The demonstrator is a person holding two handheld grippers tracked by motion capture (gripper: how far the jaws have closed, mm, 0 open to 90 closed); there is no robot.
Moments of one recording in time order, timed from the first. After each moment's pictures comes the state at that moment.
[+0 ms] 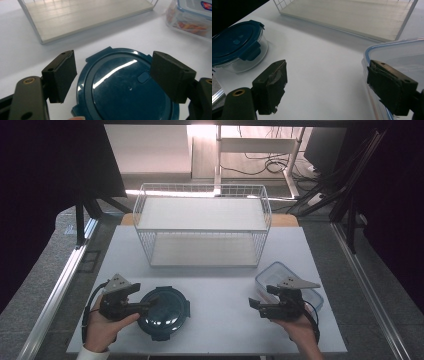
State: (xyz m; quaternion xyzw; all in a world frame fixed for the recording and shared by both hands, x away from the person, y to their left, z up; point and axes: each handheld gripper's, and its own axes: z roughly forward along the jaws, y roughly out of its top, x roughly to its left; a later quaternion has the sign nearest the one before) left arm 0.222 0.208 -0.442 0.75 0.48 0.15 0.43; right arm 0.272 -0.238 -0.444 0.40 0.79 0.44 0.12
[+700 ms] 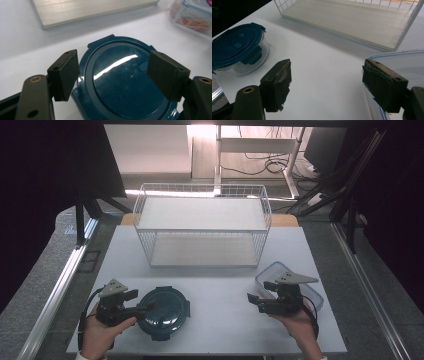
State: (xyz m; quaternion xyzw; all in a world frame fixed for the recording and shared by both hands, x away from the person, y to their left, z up) left arm 0.212 0.215 -0.449 0.74 0.51 0.13 0.41; right arm 0.279 -0.232 -0.433 0.40 0.80 0.44 0.12
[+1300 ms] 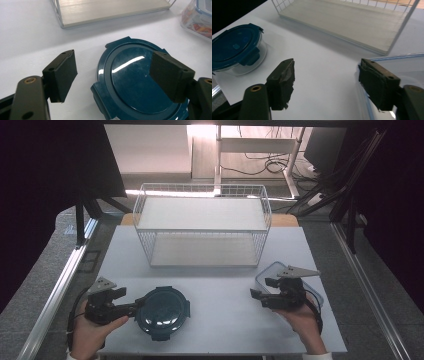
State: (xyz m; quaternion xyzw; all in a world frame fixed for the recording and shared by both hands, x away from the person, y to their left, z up) left arm 0.210 0.235 -0.441 0.72 0.54 0.15 0.40; right arm 0.288 -0.236 -0.418 0.40 0.81 0.42 0.12
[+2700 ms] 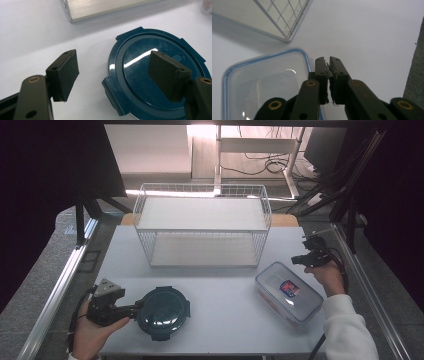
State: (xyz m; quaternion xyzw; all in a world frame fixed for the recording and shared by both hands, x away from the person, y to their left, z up) left arm 0.212 0.232 -0.449 0.74 0.54 0.18 0.36; right arm 0.421 -0.325 -0.413 0.51 0.81 0.25 0.12
